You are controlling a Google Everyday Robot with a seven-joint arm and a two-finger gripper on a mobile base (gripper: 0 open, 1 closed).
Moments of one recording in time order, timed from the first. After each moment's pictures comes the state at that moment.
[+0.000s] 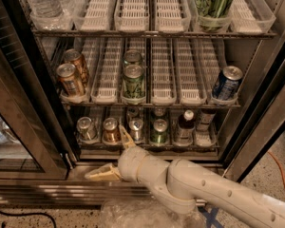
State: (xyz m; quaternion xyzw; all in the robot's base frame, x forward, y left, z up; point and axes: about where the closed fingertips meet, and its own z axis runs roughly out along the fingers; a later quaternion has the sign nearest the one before) arm 0.489 0.108 0.693 -0.43 0.63 0.24 0.59
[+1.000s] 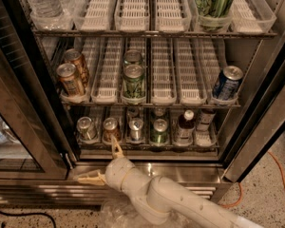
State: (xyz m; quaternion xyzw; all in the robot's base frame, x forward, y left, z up) arm 0.507 0.149 0.630 -0.36 0.63 0.27 0.63
